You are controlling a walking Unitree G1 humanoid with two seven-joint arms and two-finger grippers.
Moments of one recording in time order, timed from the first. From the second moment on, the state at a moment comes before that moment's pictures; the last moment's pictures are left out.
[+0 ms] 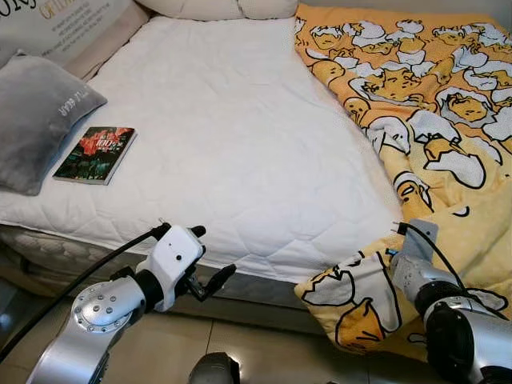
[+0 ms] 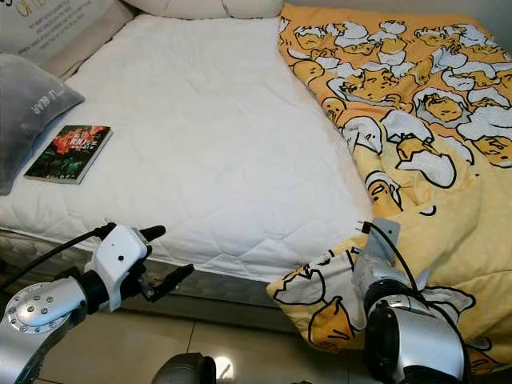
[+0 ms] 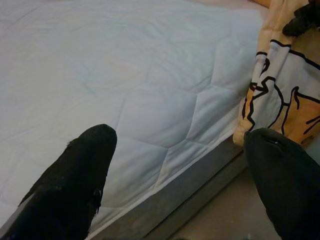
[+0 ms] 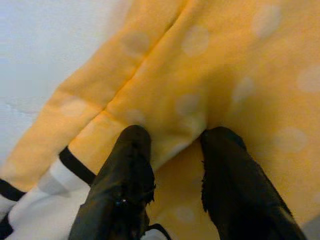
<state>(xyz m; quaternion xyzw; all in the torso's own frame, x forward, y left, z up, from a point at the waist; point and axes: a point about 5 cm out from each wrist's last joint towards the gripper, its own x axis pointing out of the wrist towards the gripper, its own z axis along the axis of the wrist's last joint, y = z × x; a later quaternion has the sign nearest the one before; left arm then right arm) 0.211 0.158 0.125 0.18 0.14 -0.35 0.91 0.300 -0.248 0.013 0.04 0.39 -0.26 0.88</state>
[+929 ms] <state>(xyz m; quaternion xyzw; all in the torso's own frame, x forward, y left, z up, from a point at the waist) 0.213 0.160 0.127 0.19 0.15 -0.36 0.90 0.293 -0.249 0.006 0.07 0.39 -0.24 0.89</state>
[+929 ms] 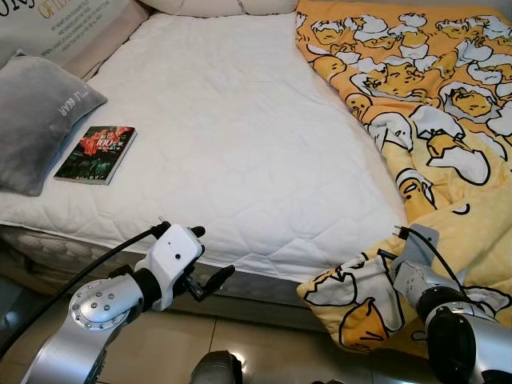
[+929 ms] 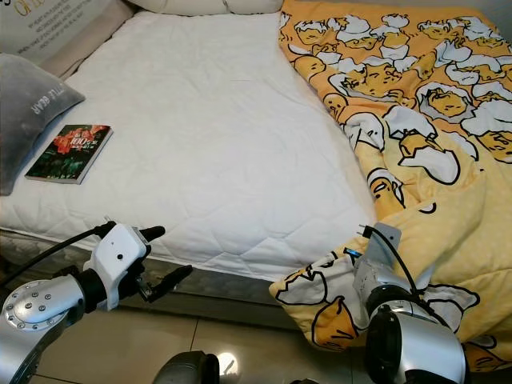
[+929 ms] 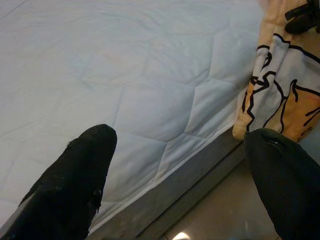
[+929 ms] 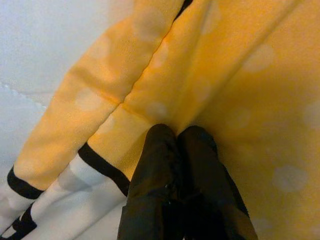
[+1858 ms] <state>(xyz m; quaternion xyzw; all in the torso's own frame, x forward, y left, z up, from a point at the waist) 0.223 0.143 0.119 0.15 0.11 -0.36 0.91 0.263 -0.193 -0.015 -0.06 0.35 0.30 0.89</state>
